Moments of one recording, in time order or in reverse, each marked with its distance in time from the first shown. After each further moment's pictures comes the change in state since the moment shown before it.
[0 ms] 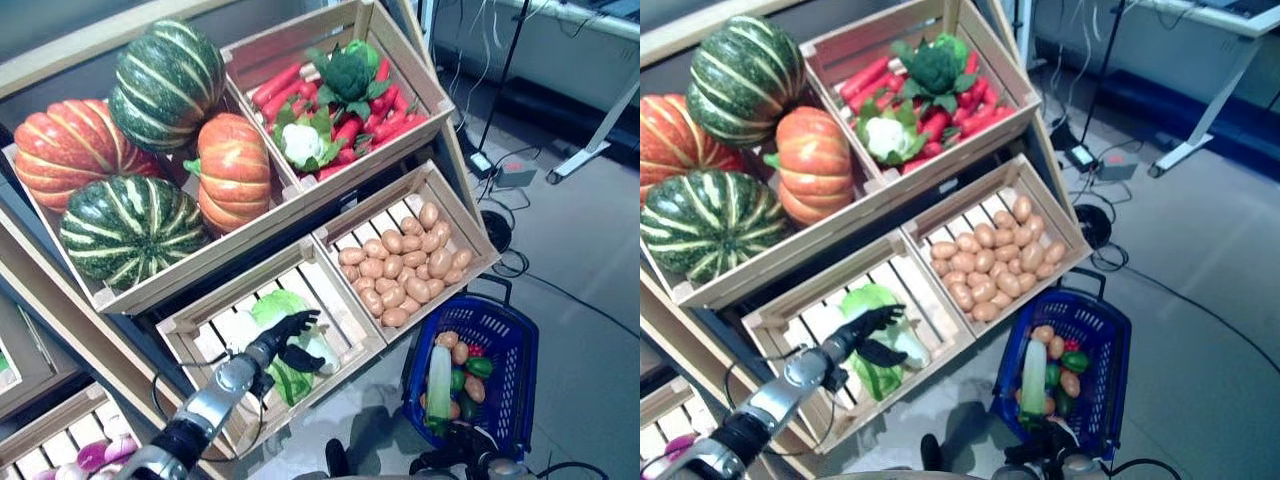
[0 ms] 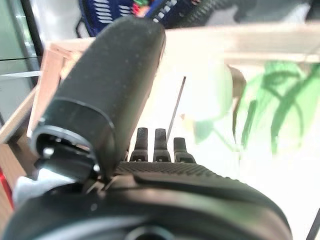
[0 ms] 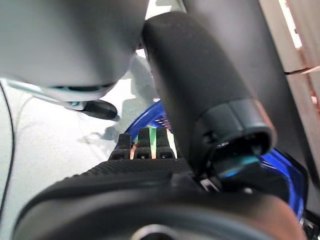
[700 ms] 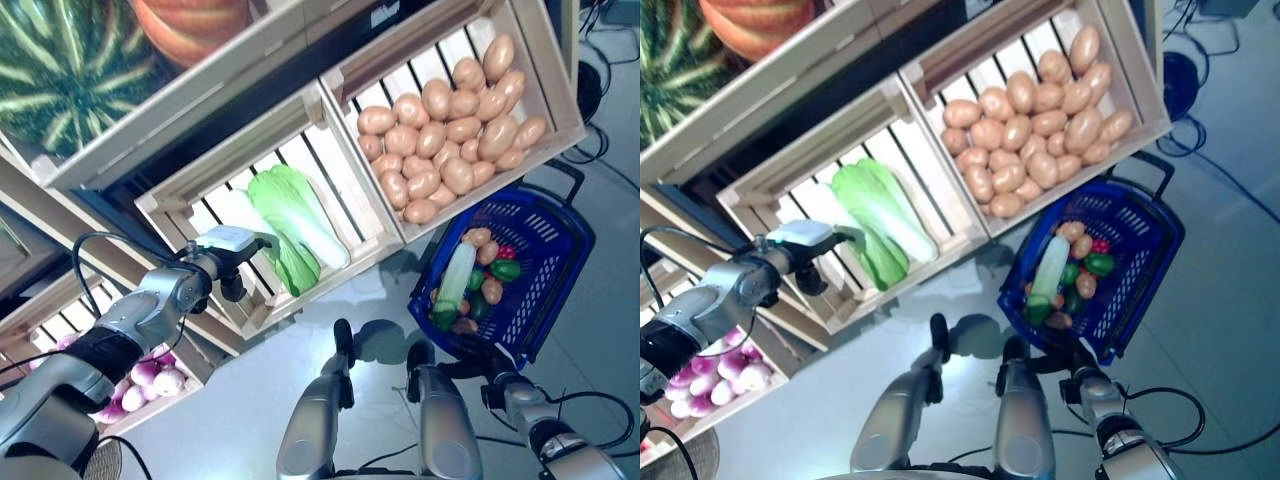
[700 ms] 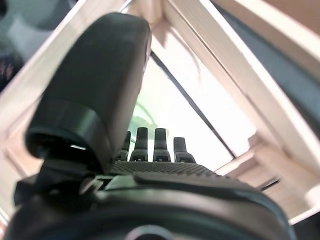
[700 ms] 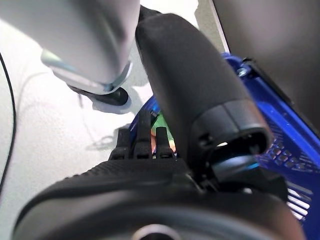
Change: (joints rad) left arm -0.426 0.395 -0.224 -0.114 0.700 0.016 -0.077; right arm -0.279 -0.128 0.002 0.020 0.193 -0.129 -0.006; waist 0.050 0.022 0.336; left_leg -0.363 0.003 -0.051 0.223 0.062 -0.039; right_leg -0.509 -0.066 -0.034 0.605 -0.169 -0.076
